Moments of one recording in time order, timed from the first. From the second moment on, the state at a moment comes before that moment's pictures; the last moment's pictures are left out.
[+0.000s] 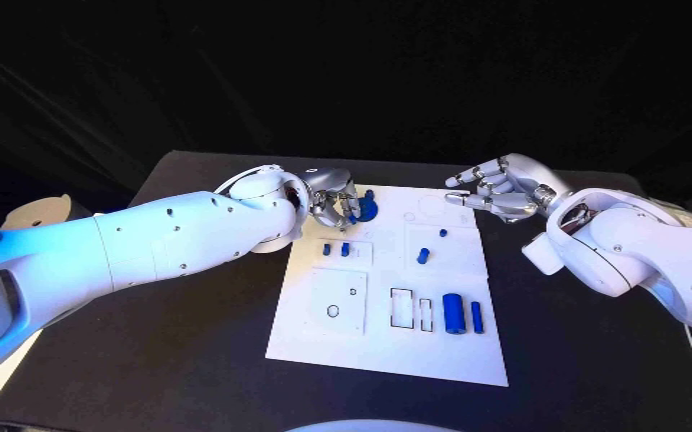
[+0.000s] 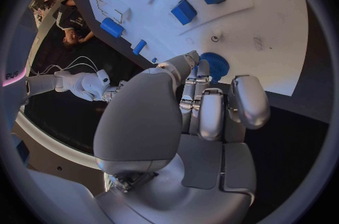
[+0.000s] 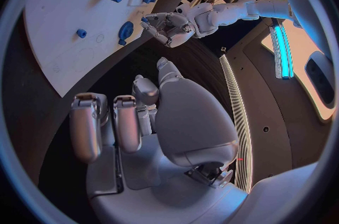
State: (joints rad) left arm 1.17 -0.73 0.00 1.38 -1.41 -0.17 -0.13; left_hand 1.46 -0.17 0.51 0.02 0.16 1.16 0.13 0.13 0.10 1.27 0.06 0.12 0.07 1.47 -0.02 1.37 1.16 0.09 1.46 0.07 1.19 1.24; right arm 1.18 -0.88 0.03 1.55 -0.88 -0.28 0.02; right_hand 1.37 -0.03 -0.05 0.21 0.33 0.93 0.15 0.07 0.07 1.31 0.06 1.04 1.14 1.47 -0.01 1.49 1.31 0.04 1.47 0.09 1.47 1.31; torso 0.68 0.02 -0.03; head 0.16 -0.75
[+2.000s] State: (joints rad) left arm 1.17 -0.75 -0.01 1.36 -1.39 -0.10 -0.16; left_hand 1.45 -0.17 0.52 0.02 0.16 1.17 0.13 0.12 0.10 1.28 0.06 0.11 0.07 1.47 -0.02 1.37 1.16 0.09 1.46 0.07 1.19 1.24; right arm 1.18 -0.87 0.03 1.54 -0.89 -0.28 0.03; right_hand 1.37 -0.02 -0.05 0.21 0.33 0.94 0.15 0.07 0.07 1.31 0.06 1.04 1.14 1.47 -0.01 1.49 1.31 0.04 1.47 0.09 1.47 1.31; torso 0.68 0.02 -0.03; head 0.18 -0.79
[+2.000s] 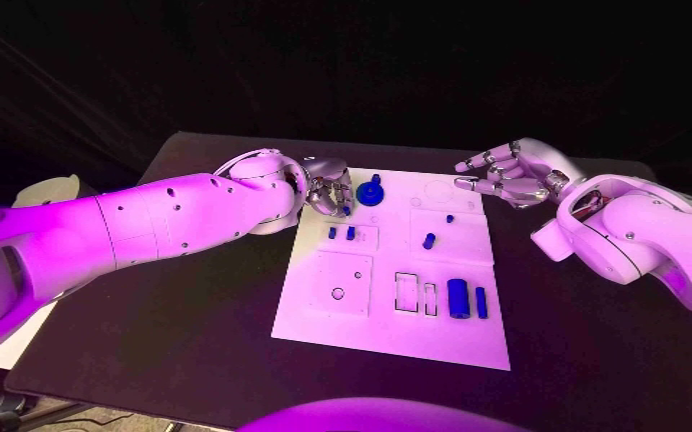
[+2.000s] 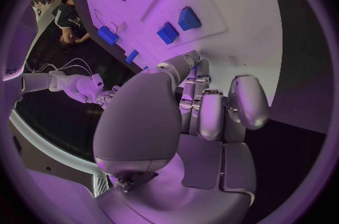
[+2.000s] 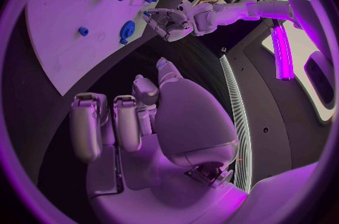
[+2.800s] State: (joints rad) left arm 1.17 -0.74 -0.01 1.36 -1.39 -0.09 -0.18; left_hand 1.43 -0.18 0.53 0.02 0.16 1.17 0.13 0.11 0.10 1.27 0.06 0.09 0.07 1.47 -0.02 1.37 1.15 0.09 1.46 0.07 1.19 1.24; right arm 1.18 -0.87 0.03 1.54 -0.89 -0.28 0.03; right_hand 1.37 -0.02 -0.05 0.21 0.33 0.94 0.15 0.07 0.07 1.31 0.06 1.04 1.14 1.47 -0.01 1.49 1.31 0.04 1.47 0.09 1.47 1.31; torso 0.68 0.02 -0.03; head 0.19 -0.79
